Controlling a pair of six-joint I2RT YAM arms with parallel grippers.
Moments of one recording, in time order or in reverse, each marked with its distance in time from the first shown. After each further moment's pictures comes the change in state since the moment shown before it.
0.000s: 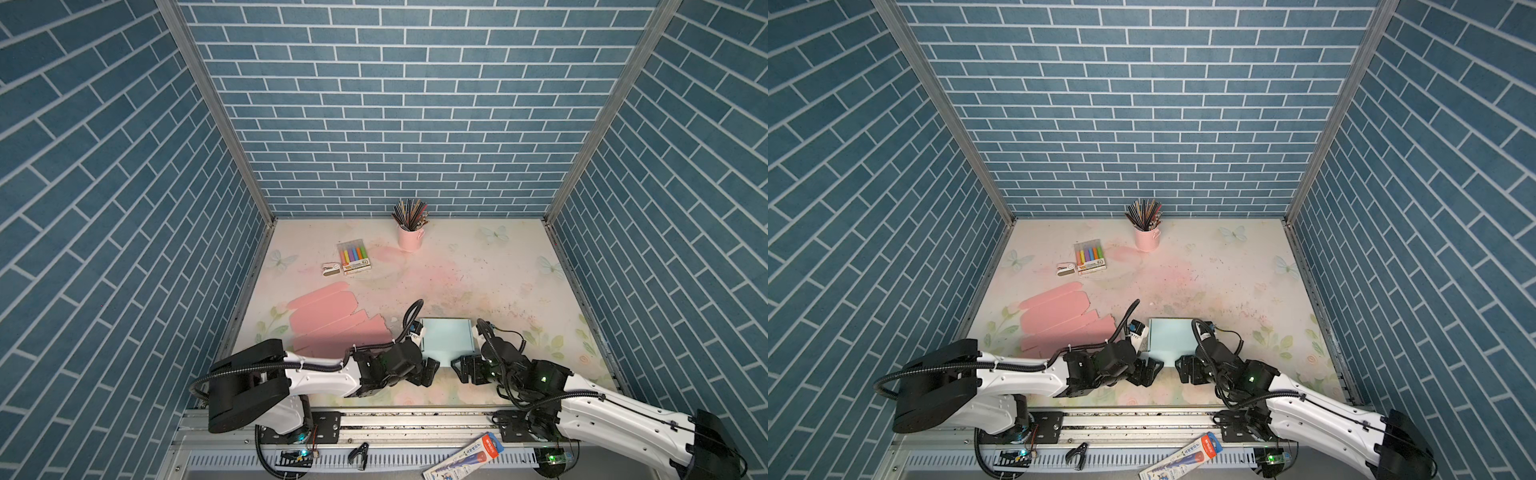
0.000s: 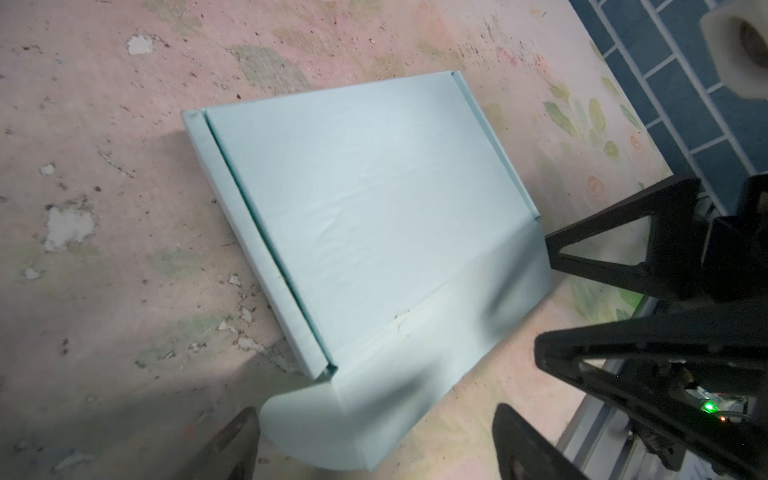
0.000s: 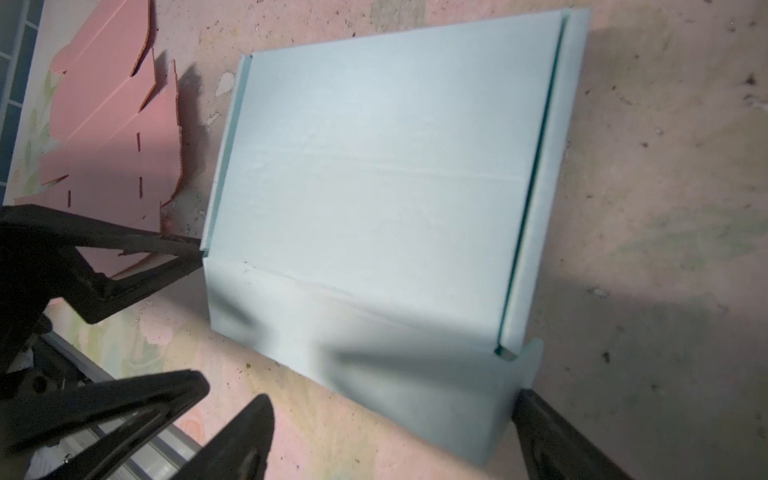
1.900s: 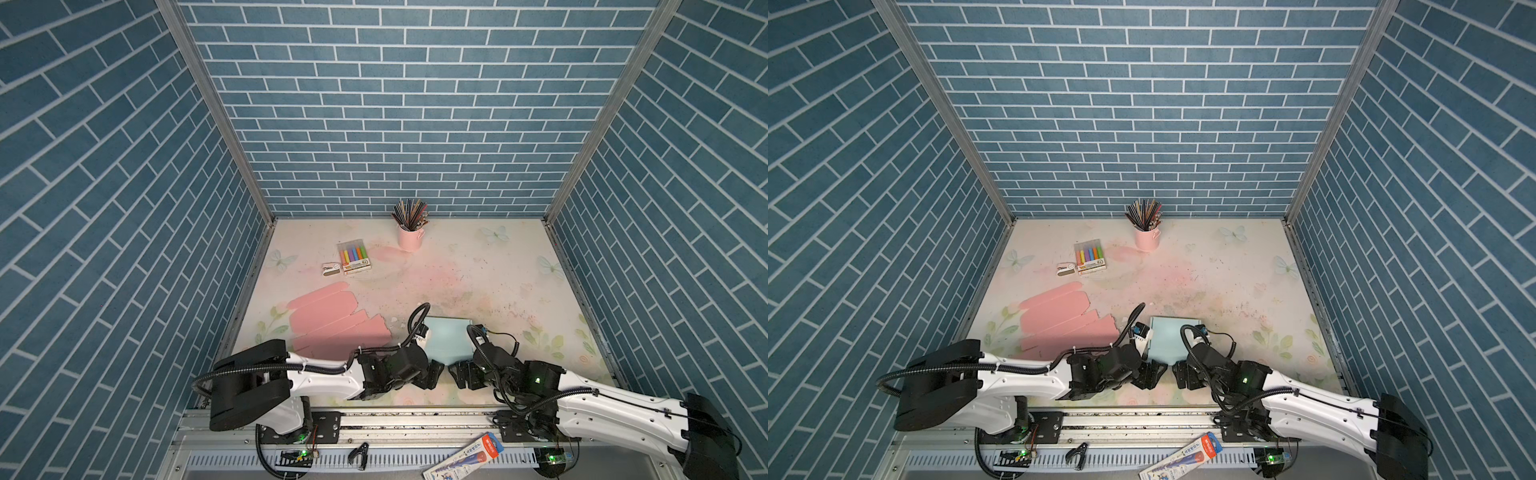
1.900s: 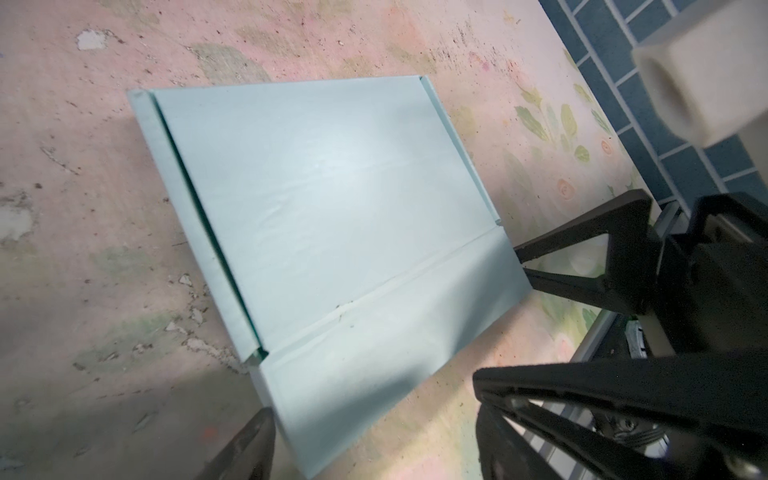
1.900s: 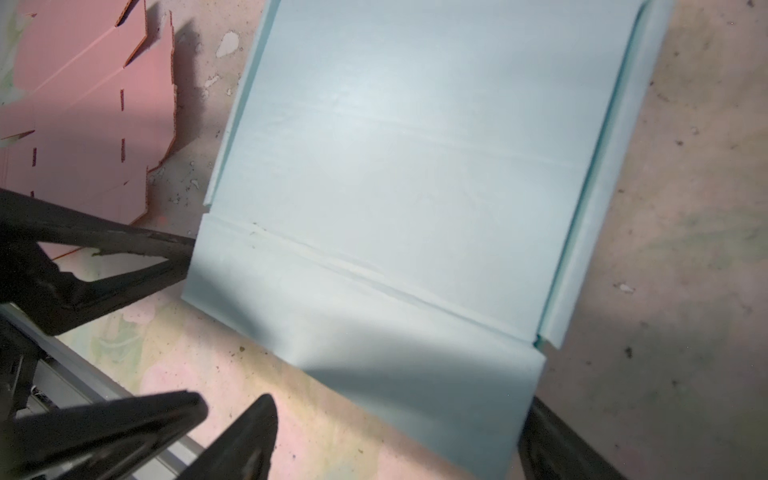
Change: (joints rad) left arm -0.039 0.015 0.028 0.019 -0.014 -0.041; right arm 0.114 0.062 0.027 -0.010 0.082 0.009
